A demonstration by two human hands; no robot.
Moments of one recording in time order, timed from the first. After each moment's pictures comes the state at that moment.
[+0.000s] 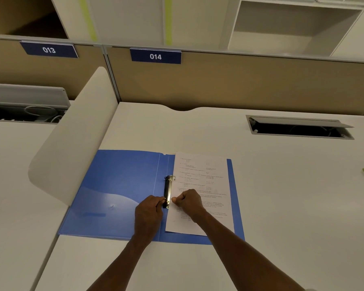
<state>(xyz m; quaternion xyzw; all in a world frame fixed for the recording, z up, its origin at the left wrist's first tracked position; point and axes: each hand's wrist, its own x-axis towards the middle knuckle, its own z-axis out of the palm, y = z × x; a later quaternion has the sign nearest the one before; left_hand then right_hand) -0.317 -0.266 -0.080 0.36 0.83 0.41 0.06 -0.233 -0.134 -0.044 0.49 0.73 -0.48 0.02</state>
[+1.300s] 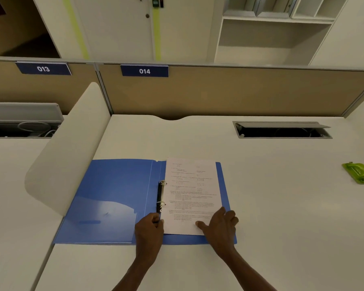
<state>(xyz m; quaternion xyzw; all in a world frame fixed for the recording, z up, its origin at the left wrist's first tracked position) -0.256 -0.279 -0.035 0.24 0.86 0.43 0.13 -0.110 -0.158 -0.027 0.62 0.75 -0.24 -0.04</state>
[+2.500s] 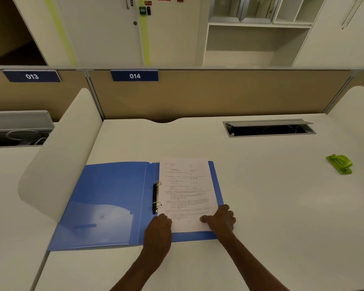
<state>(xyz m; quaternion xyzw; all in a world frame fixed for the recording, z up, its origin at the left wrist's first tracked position) -0.242 -0.276 -0.051 0.38 0.84 0.33 0.21 -0.105 -0.134 -0.028 0.68 0.63 -0.37 -0.06</state>
